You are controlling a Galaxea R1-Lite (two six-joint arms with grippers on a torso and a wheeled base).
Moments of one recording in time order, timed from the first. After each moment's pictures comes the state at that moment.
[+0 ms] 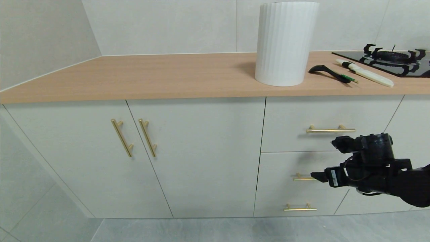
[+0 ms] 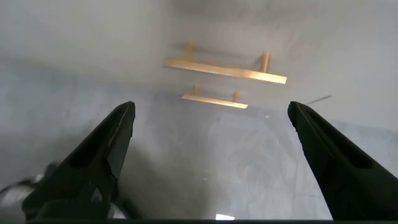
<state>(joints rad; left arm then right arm) 0.00 0.00 0.00 0.00 0.01 0.01 0.16 1.90 -0.67 -0.58 -0.01 -0.02</state>
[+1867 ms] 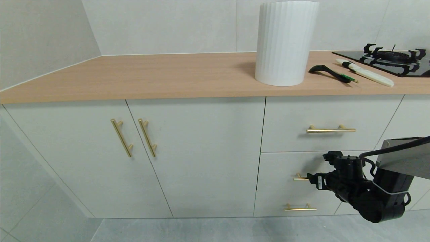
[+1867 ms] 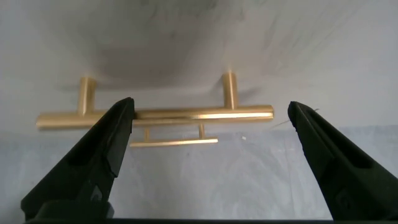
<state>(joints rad) 0.00 0.00 0.00 0.00 0.01 0.01 0.12 2.36 -0.67 -1.18 -0.21 0.05</state>
